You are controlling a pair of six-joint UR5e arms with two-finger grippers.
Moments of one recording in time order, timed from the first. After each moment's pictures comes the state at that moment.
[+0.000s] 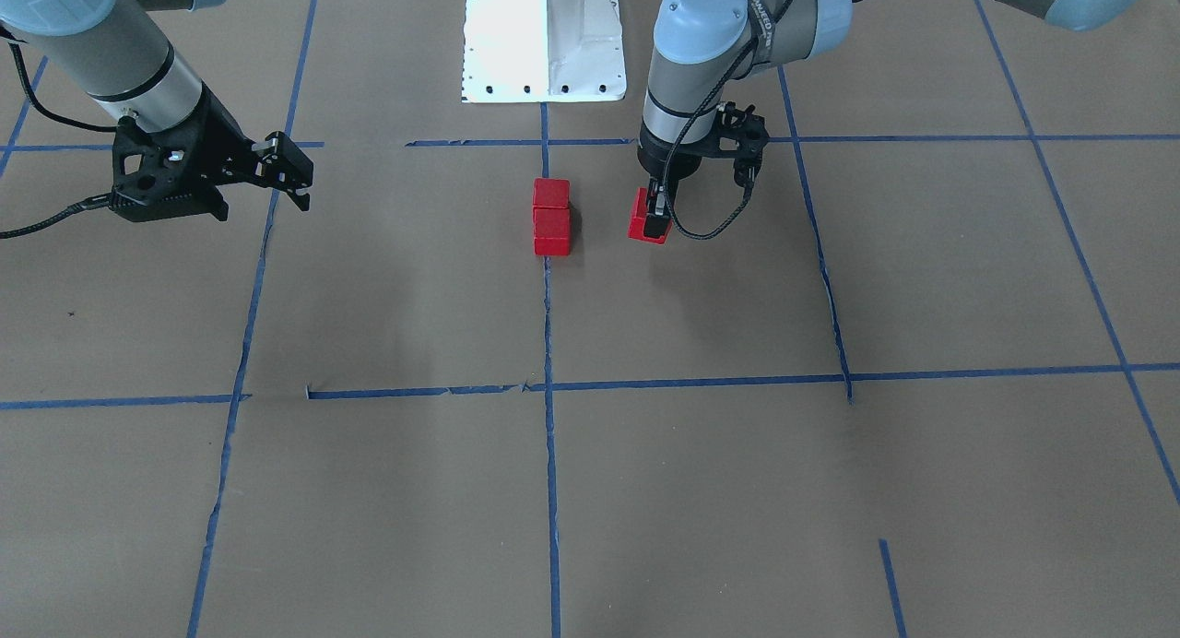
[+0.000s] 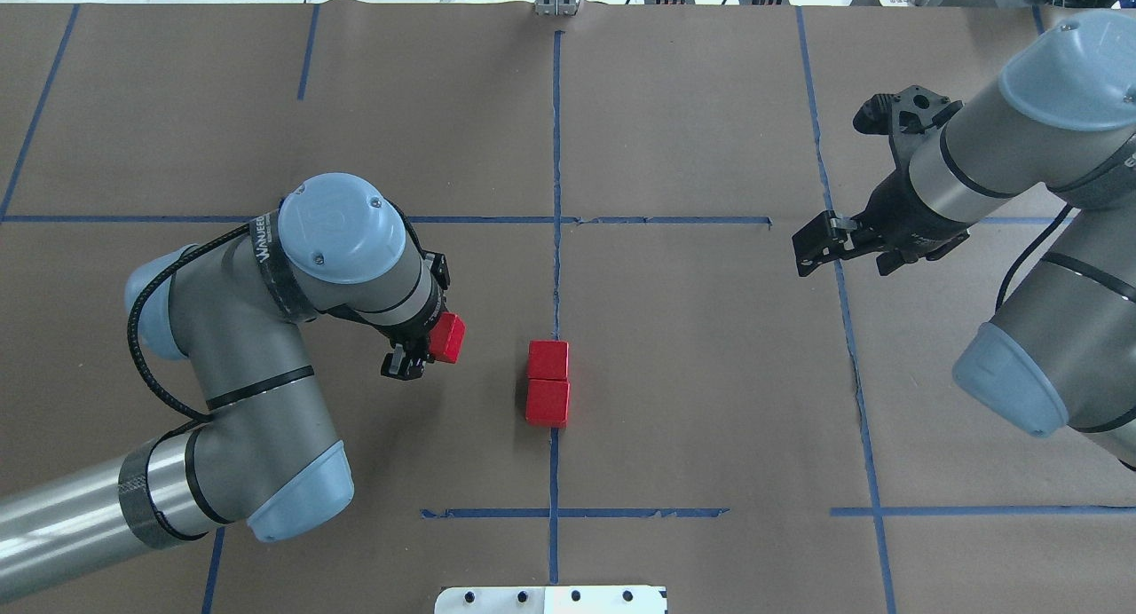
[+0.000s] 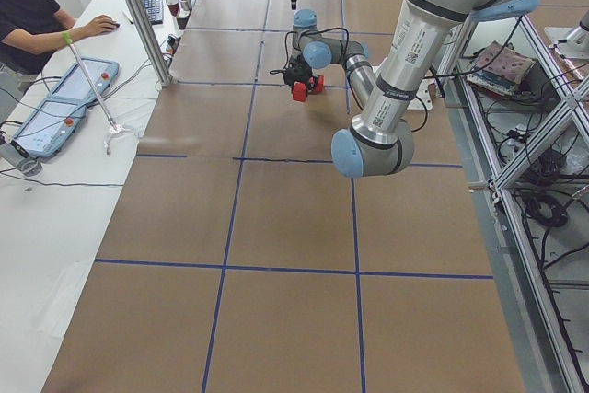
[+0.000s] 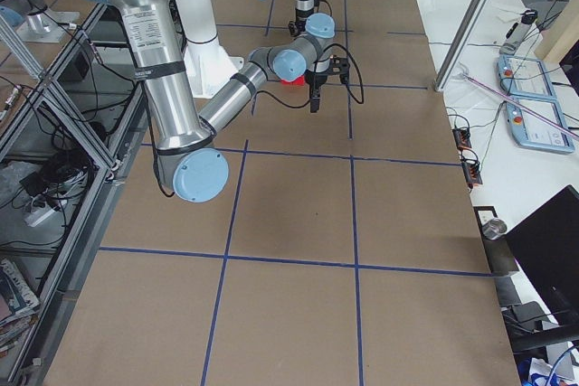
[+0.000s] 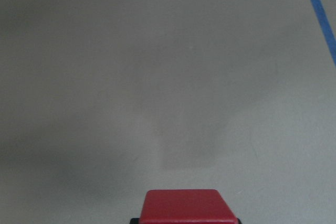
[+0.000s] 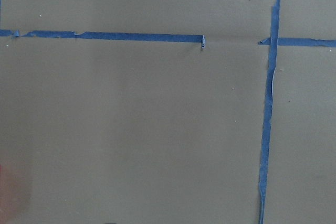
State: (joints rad) left arm -0.52 -2.16 -1.81 -1.51 -1.88 -2.64; right arm 0.84 -1.30 2.04 -1.64 2.18 0.90
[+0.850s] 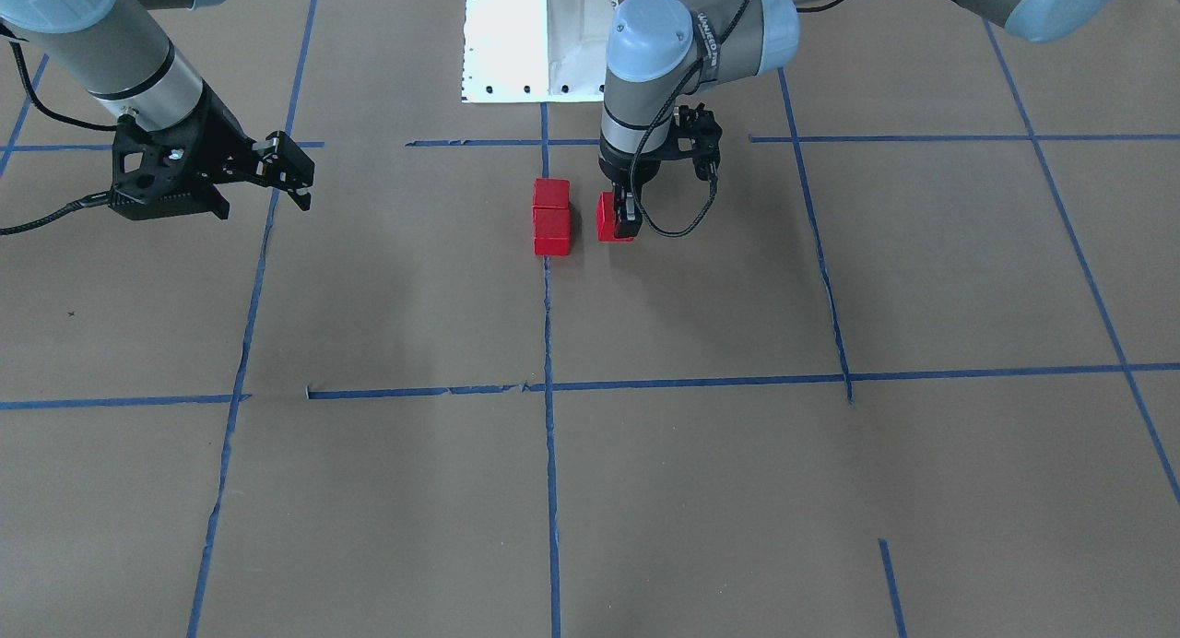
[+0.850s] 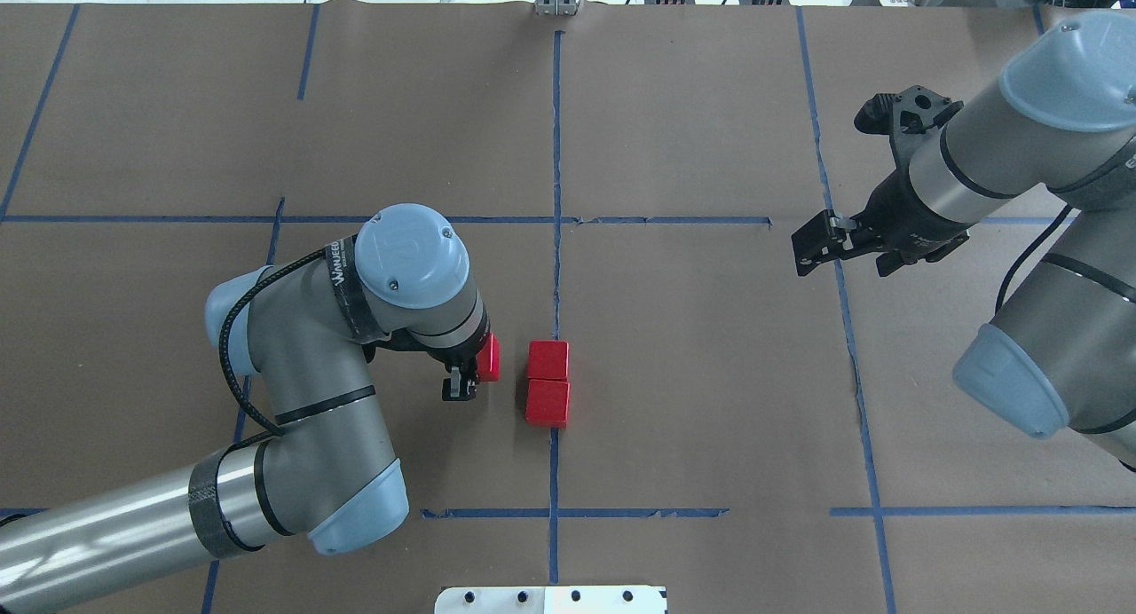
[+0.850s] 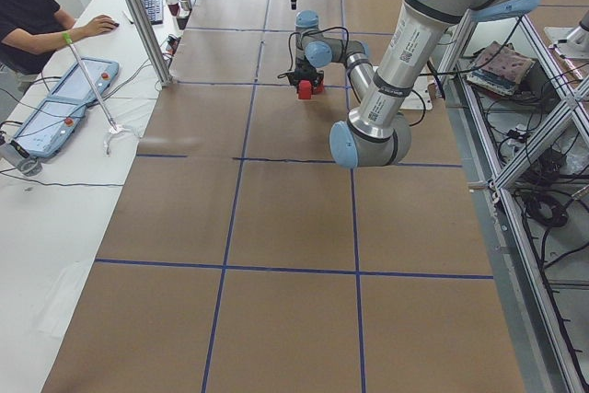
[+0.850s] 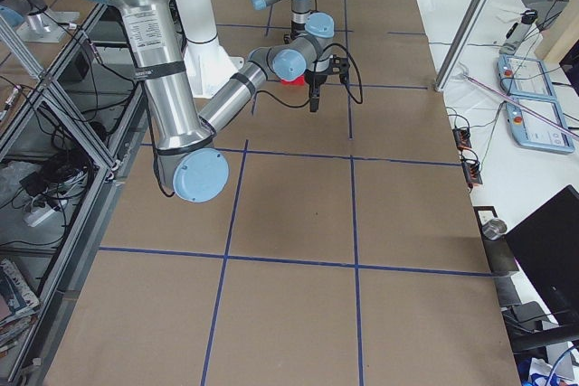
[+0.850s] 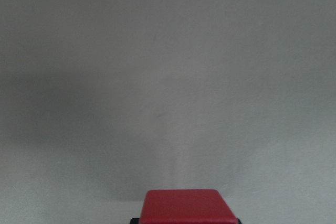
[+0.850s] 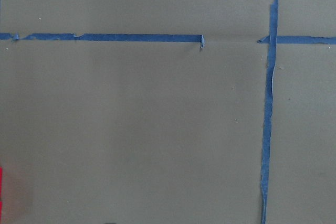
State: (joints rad) left arm -0.46 -2.24 -1.70 -1.53 -1.87 -2.82; right arm 0.84 -1.30 2.05 -1.64 2.18 0.92
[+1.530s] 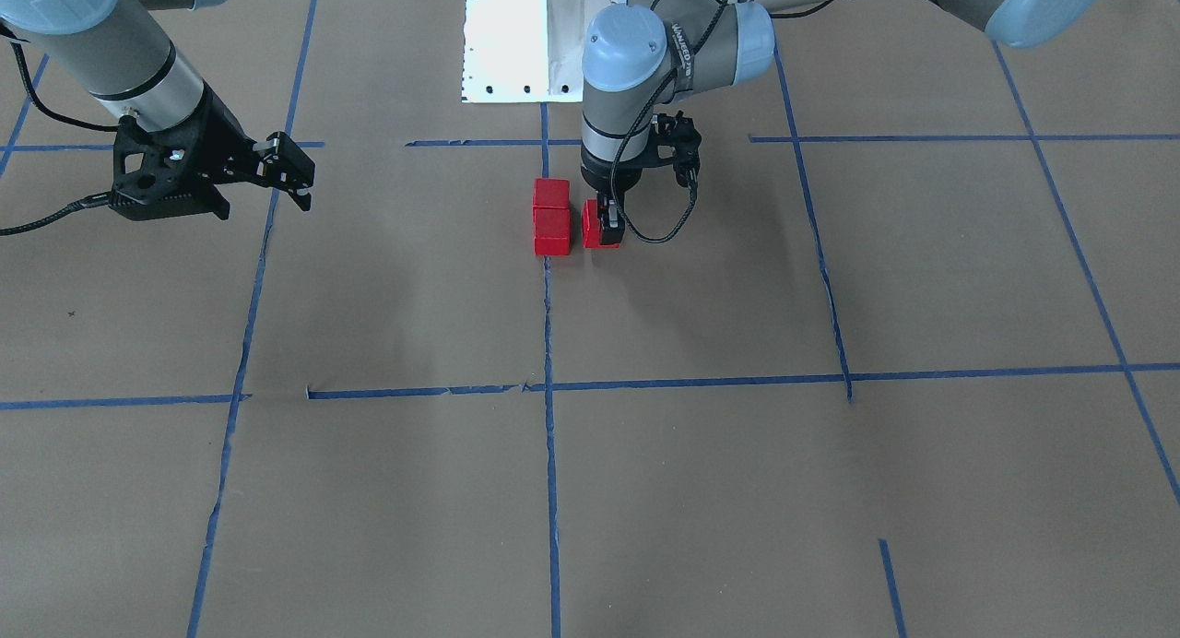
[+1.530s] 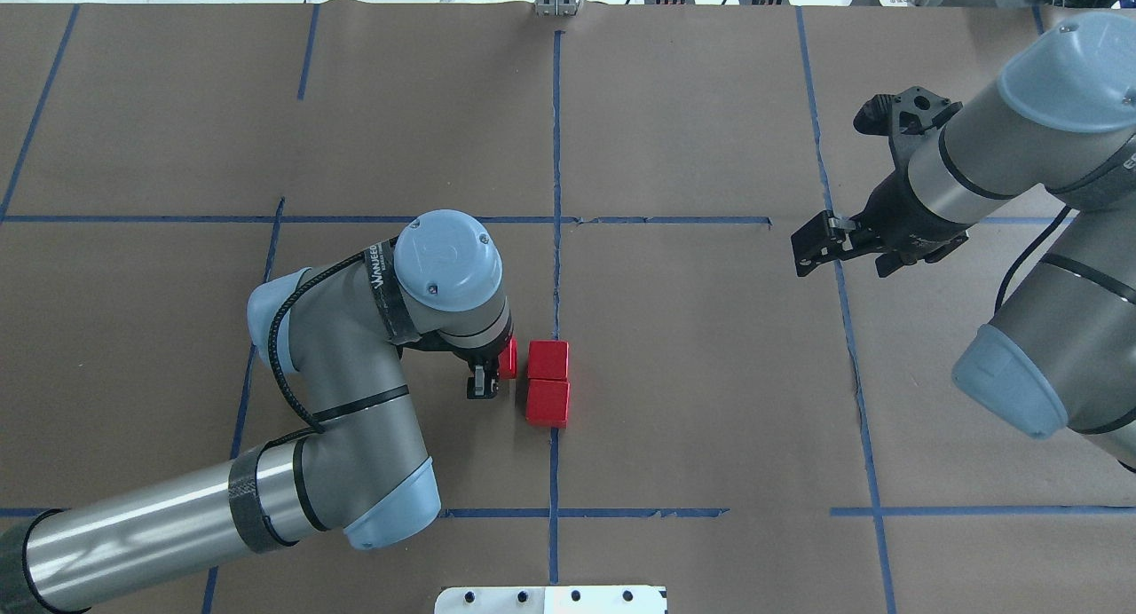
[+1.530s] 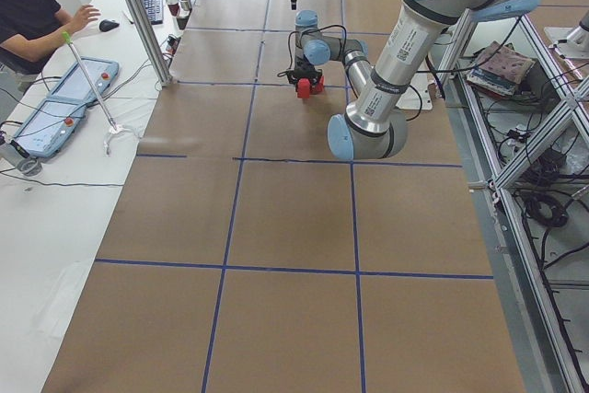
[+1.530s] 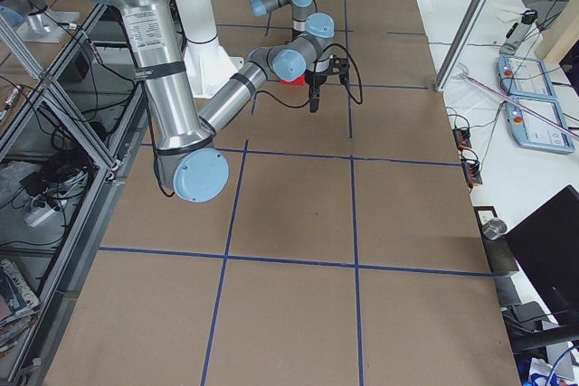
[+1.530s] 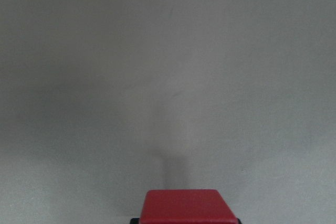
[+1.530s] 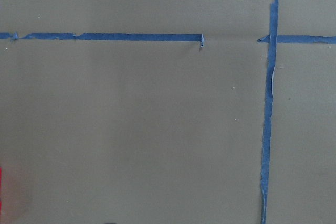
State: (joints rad) left arm -0.45 -2.30 -1.62 -1.55 -1.85 -2.84; right arm 0.84 -1.30 2.04 -1.64 2.18 0.93
